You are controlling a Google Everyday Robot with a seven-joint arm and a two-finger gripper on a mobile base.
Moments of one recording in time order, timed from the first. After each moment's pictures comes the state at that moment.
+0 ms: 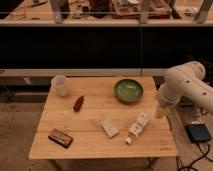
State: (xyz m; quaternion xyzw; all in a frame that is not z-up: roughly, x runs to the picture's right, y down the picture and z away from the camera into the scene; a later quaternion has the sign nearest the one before) arm 0.254 0.079 0.701 -0.25 -0.01 0.10 0.96
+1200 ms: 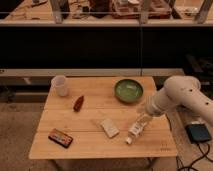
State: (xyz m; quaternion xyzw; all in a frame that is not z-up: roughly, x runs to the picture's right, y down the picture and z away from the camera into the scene) arm 0.163 0.137 0.686 -0.31 -0.18 0.19 0.91
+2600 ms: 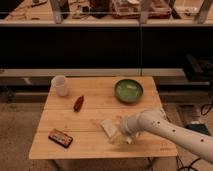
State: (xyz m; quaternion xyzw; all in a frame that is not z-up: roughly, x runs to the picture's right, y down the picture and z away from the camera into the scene) arm 0.046 0.211 0.784 -0.25 -0.24 0.25 0.90
